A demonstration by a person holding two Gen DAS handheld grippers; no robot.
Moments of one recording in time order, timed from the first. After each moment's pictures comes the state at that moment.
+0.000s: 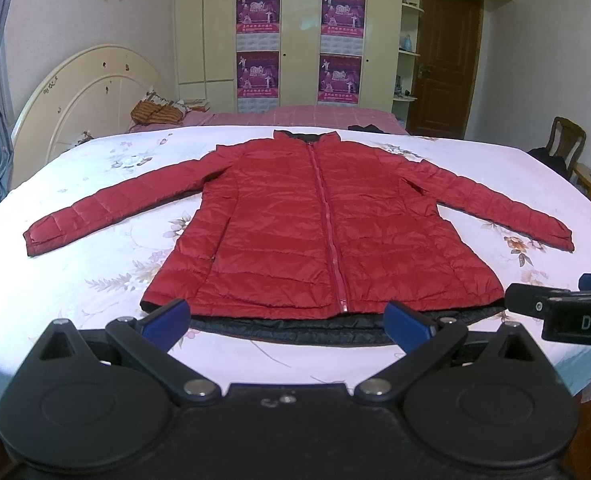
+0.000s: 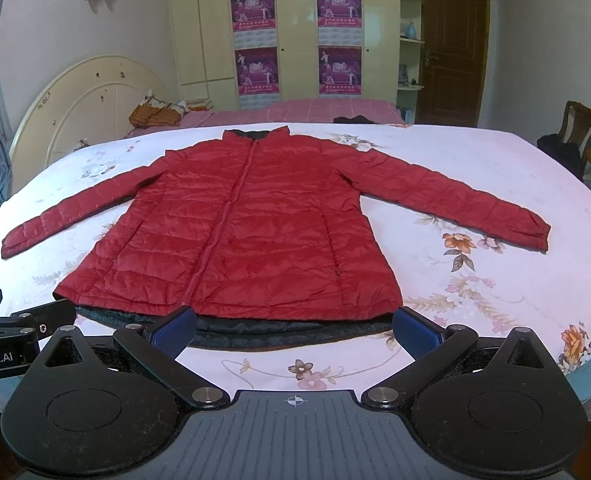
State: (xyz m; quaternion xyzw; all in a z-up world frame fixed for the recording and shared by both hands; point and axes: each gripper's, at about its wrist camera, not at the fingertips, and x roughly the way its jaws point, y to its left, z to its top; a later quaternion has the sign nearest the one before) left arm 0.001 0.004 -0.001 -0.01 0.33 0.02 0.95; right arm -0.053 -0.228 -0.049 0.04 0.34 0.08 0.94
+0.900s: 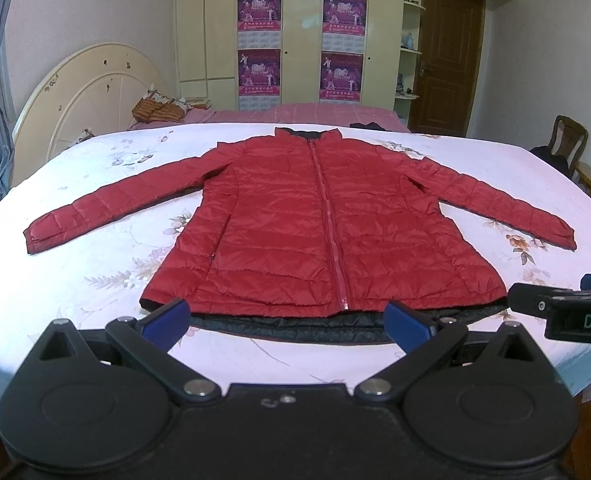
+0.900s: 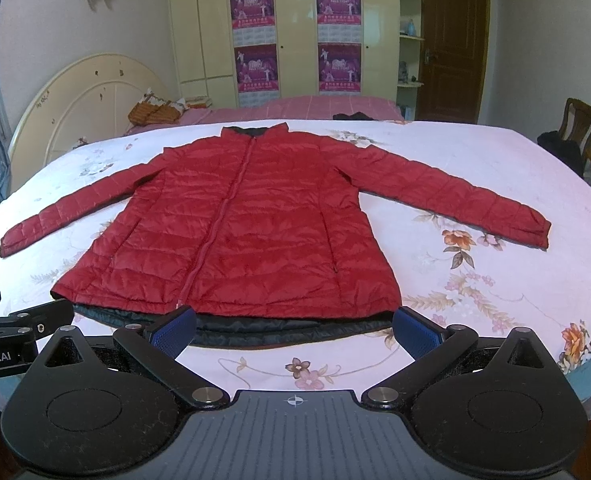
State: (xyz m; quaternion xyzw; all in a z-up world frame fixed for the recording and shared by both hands) left arm 0.001 -0.001 -0.002 -0.01 0.33 0.03 0.94; right arm -0.051 -0.232 -0.051 0.04 0.34 0.08 0.94
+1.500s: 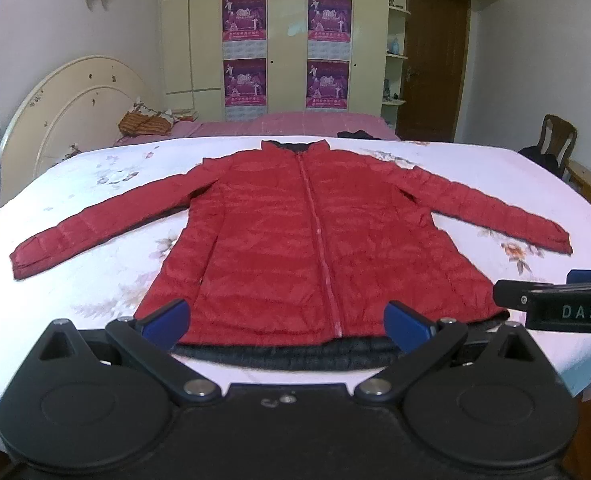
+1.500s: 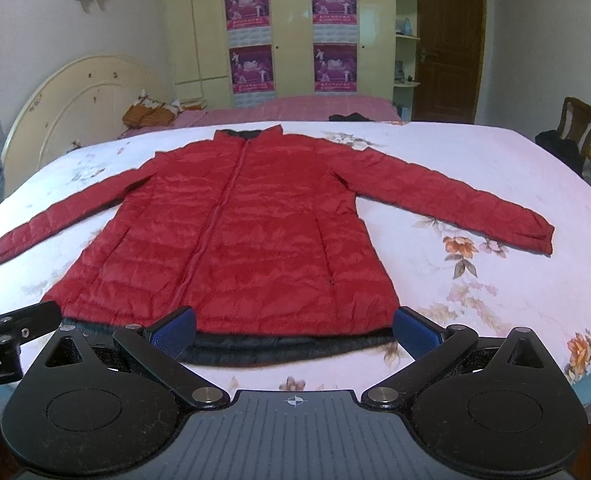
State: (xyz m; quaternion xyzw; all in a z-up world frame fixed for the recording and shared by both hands) left arm 0.031 -0.003 0.001 0.00 0.31 0.01 0.95; right arm -0.017 -0.234 -0.056 0.05 0.34 0.07 0.94
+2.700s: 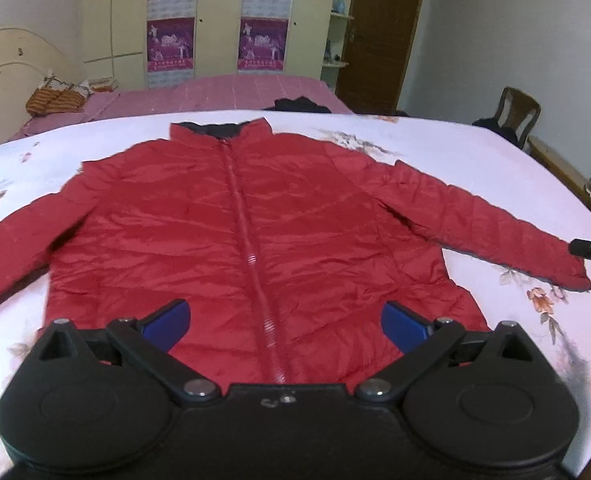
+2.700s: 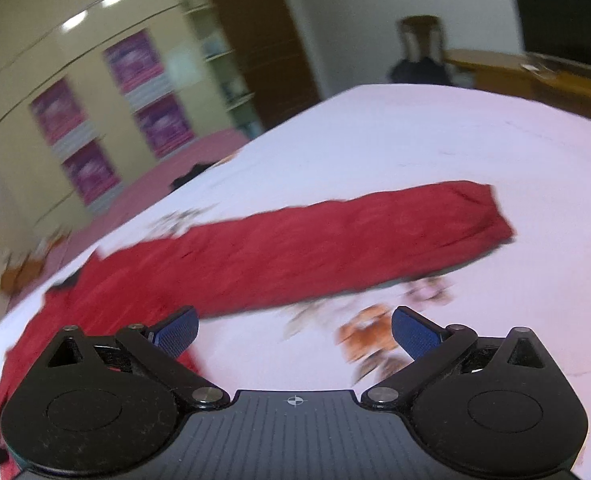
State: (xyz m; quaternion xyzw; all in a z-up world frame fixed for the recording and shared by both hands) left arm 0.283 -0.021 -0.056 -0.01 0.38 -0.11 0.92; right arm 0.167 -0.422 -0.122 0.29 0.29 -0.16 0.90
